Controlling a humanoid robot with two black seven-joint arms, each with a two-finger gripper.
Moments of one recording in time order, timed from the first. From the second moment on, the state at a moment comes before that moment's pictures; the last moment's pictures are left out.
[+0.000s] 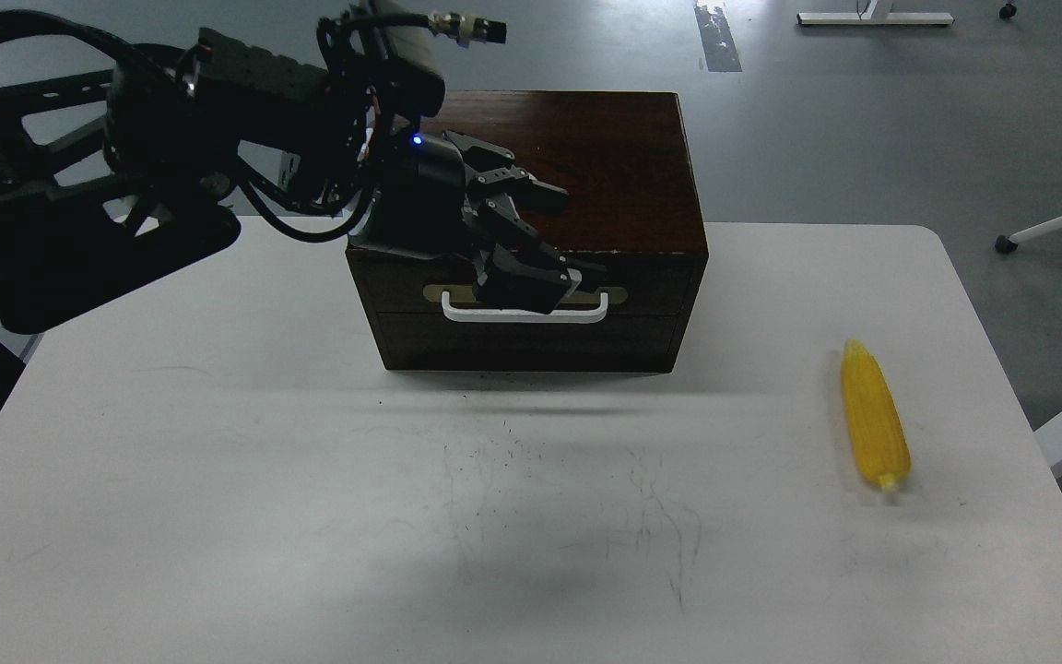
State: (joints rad) left arm -1.38 0.53 -0.24 -1.45 1.83 -0.49 -0.47; right arm 0.84 -0.71 0.70 0.45 0.39 0.49 0.21
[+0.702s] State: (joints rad) left arm -1.38 0.43 -0.08 -1.36 2.11 -0.49 -0.47; right arm 0.84 -0.70 0.71 0.45 0.40 0.49 0.21
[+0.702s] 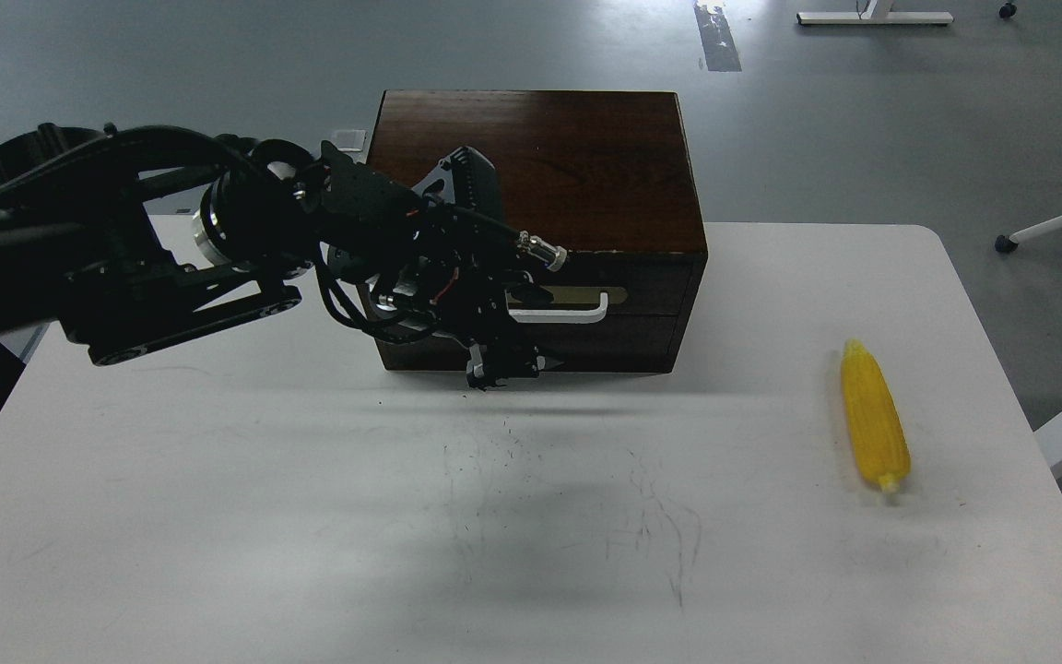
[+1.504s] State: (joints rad) left arm -1.37 0.39 -0.02 -1.25 2.16 -0.49 -0.47; right arm 0.84 -0.71 0.71 0.45 0.39 0.49 0.21
